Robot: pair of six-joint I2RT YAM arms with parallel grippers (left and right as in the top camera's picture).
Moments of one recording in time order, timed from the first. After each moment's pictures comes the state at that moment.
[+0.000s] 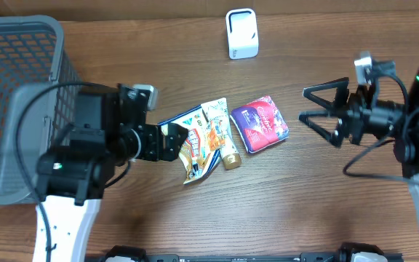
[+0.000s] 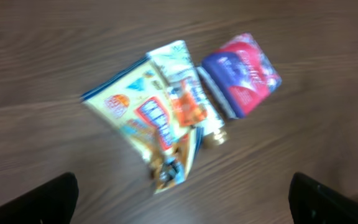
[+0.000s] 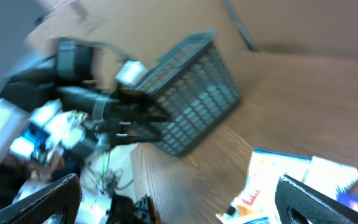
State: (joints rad) left arm -0.14 1.14 1.37 -1.17 0.28 -0.11; right arm -0.10 1.18 1.15 -0.54 -1.35 0.10
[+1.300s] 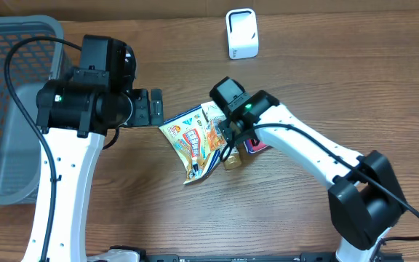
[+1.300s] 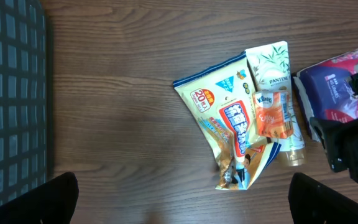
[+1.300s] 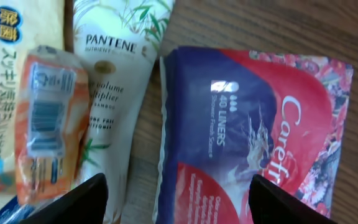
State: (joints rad) left arm -0.14 1.47 1.73 -1.42 -0.04 -0.21; right arm 0.69 1.91 1.48 -0.90 0.22 0.19
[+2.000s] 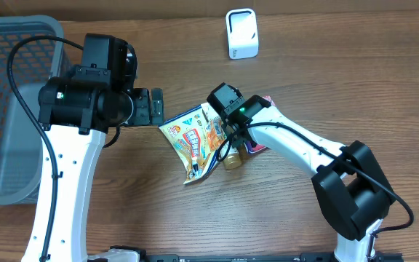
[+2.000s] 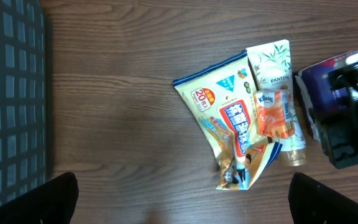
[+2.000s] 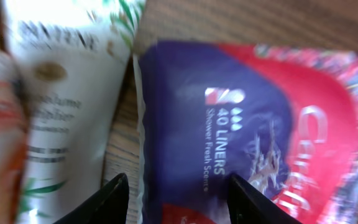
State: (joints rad) left arm -0.14 1.48 1.73 -1.42 -0.04 -0.21; right arm 0.69 1.98 1.43 -0.83 0.29 0.20
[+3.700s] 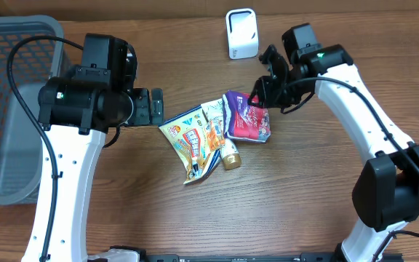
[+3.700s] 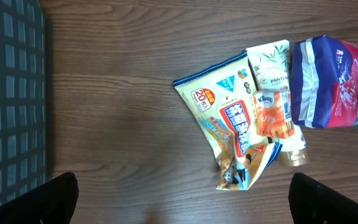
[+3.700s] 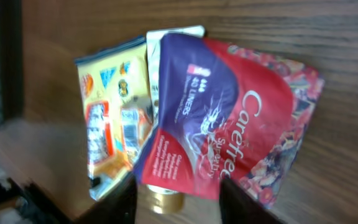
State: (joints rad) left arm -0.14 1.48 1.73 -1.42 -0.04 -0.21; right arm 0.30 1.91 1.65 -1.02 -0.50 0.14
